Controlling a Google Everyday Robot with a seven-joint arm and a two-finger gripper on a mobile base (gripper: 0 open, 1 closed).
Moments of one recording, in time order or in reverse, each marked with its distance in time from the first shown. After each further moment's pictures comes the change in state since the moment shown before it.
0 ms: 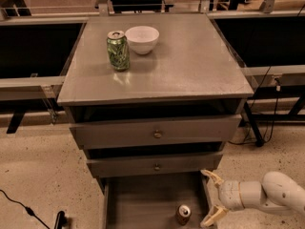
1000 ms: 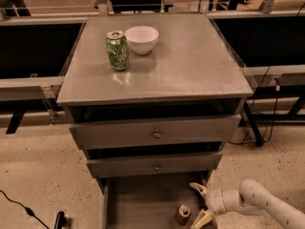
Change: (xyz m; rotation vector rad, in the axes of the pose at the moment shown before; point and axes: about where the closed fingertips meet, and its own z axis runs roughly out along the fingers) arm 0.115 -0.002 0.099 -0.139 -0.091 0.151
